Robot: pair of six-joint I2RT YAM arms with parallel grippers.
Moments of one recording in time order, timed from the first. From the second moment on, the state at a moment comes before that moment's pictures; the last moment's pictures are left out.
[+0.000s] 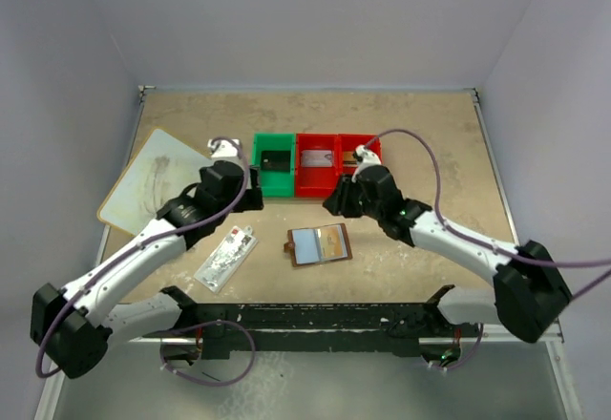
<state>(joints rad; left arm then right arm) -0.61 1.01 0.84 -0.50 -0.42 -0.49 0.67 1.33 0.78 -0.03 0.00 0.60</state>
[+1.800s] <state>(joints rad) -1.22 1.67 0.90 -0.14 -0.09 -0.61 0.55 1.37 0.52 0.04 -0.21 0.63</state>
